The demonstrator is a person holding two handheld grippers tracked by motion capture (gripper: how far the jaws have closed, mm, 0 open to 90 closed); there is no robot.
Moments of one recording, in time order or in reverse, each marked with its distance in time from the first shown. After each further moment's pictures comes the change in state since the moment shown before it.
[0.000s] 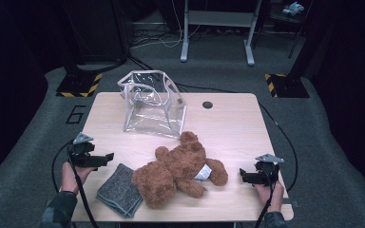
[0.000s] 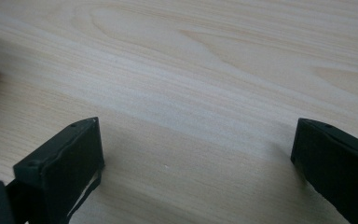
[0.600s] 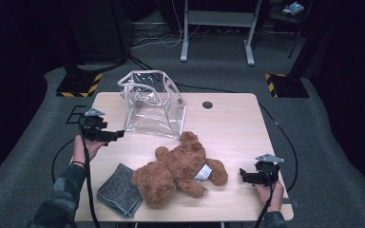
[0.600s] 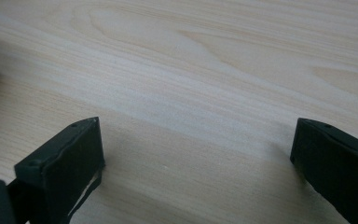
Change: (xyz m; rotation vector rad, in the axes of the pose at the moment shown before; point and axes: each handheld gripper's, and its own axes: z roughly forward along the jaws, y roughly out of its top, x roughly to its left) left arm 0.004 0.077 0.029 -0.024 -0.068 0.029; right arm 0.000 0.000 0.000 -0.001 -0.003 0.003
